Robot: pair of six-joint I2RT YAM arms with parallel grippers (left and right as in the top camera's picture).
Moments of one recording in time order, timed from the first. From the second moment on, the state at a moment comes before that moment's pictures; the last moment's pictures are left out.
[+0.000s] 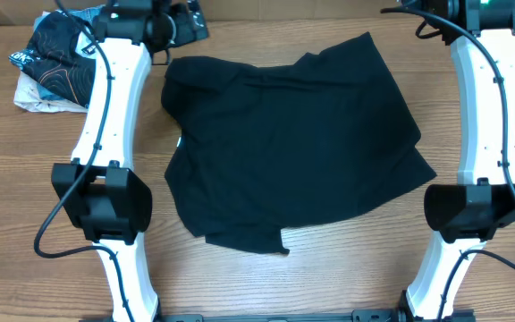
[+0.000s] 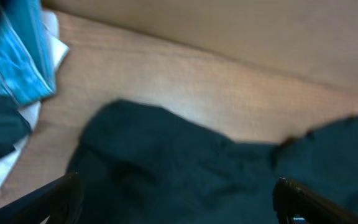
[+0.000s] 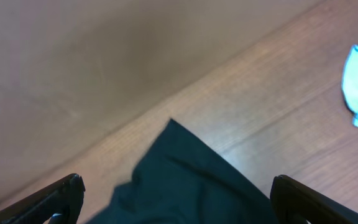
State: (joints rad) left arm -0.11 2.17 2.23 -0.94 0.08 -0.38; right arm 0.03 2.11 2.48 -1.16 0.22 0.55
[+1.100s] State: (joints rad) left arm -0.25 1.76 2.22 -1.69 0.06 -0.42; right arm 0.03 1.84 2.49 -1.64 0.10 0.50
